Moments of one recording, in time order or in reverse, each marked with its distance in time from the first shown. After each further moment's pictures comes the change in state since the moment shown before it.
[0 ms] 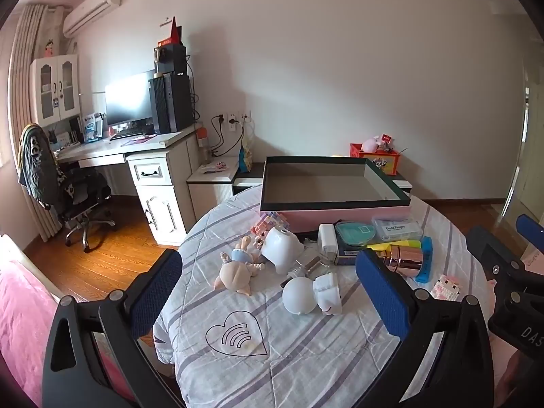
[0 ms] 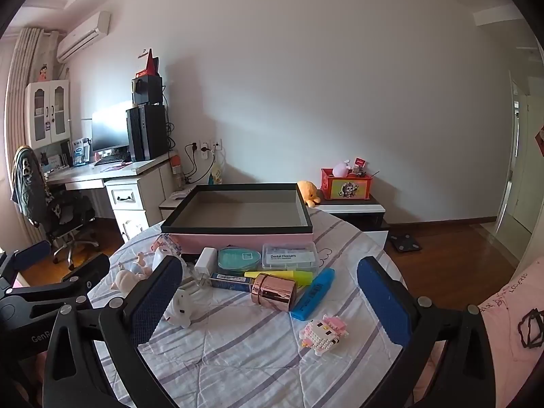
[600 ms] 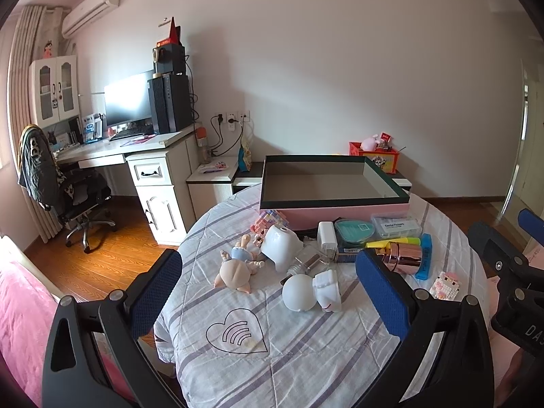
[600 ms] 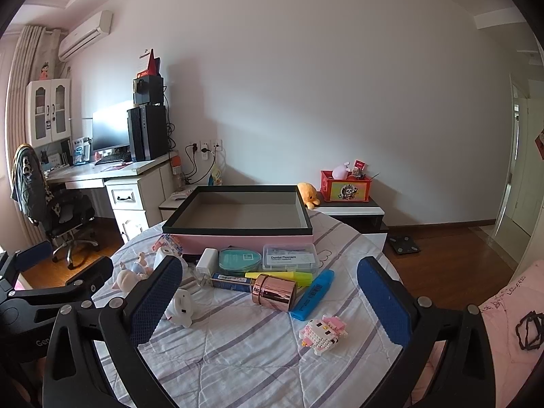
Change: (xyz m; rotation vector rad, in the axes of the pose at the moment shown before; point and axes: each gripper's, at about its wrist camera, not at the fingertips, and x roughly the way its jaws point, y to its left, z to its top) left arm -0.006 0.003 -0.001 0.001 -0.007 -0.007; right arm -0.005 -0.001 0.003 -0.003 0.001 -0.001
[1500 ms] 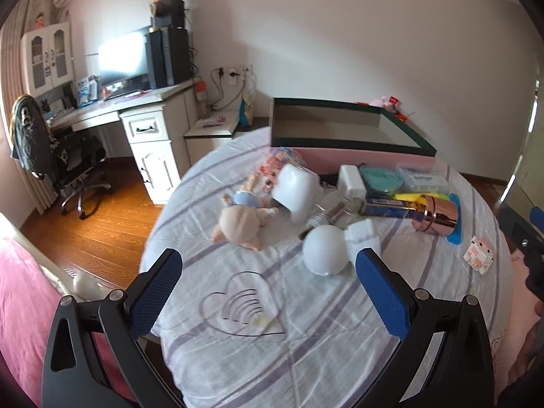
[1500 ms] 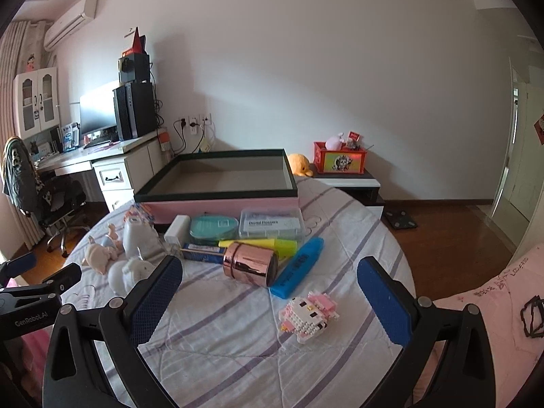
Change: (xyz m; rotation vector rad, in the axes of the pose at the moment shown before) left arm 0.067 0.010 -0.041 -0.016 0.190 -0.020; right arm 0.050 -0.026 -0.030 0.017 0.118 -0.023
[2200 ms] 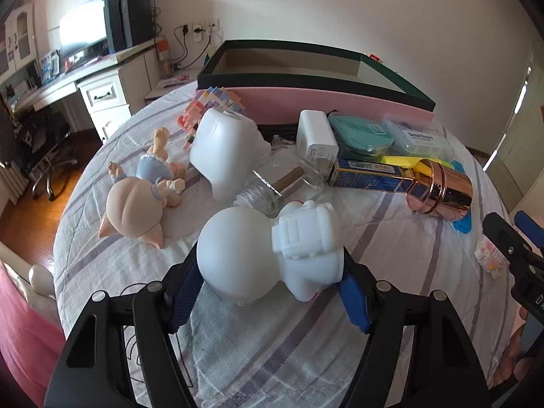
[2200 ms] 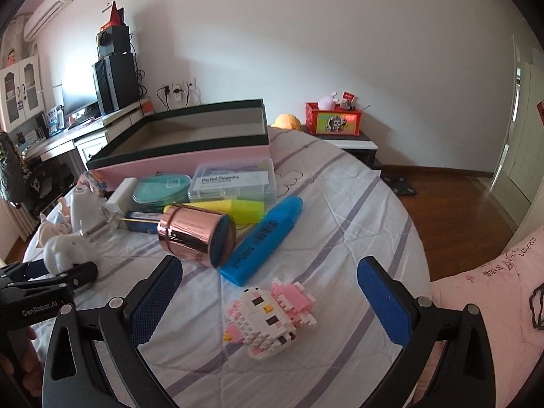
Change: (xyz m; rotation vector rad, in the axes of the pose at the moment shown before) left arm 0.086 -0.049 -0.002 0.024 0.184 -0.100; right arm 0.075 -0.040 -0.023 0.032 0.158 -0.021
